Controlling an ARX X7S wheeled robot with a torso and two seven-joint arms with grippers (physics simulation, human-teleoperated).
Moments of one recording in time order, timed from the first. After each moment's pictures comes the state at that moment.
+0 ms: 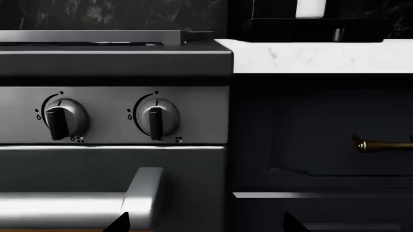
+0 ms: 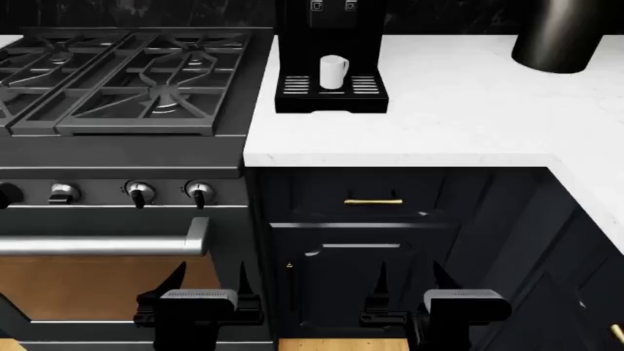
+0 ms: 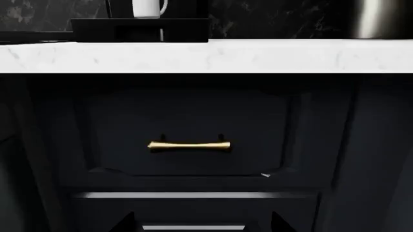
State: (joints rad) left arm 0.00 0.00 0.00 0.00 0.00 0.00 0.00; right arm 0.00 0.00 0.00 0.00 0.00 0.00 0.00
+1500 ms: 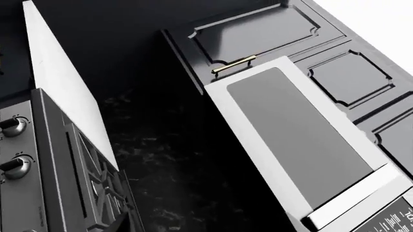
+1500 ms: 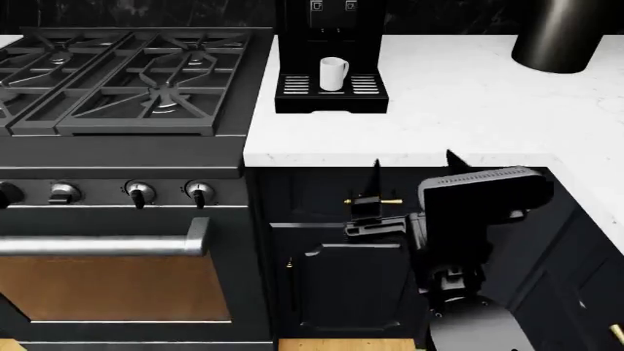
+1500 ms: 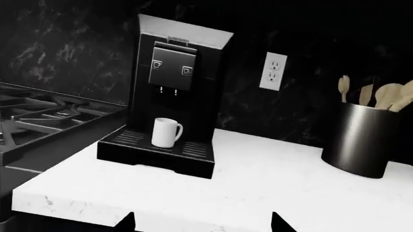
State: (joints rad) left arm -0.18 -0.27 -1.08 0.83 -1.57 -0.32 -0.72; right arm 0.38 0.10 -0.27 -0.79 -0.08 0.99 0.16
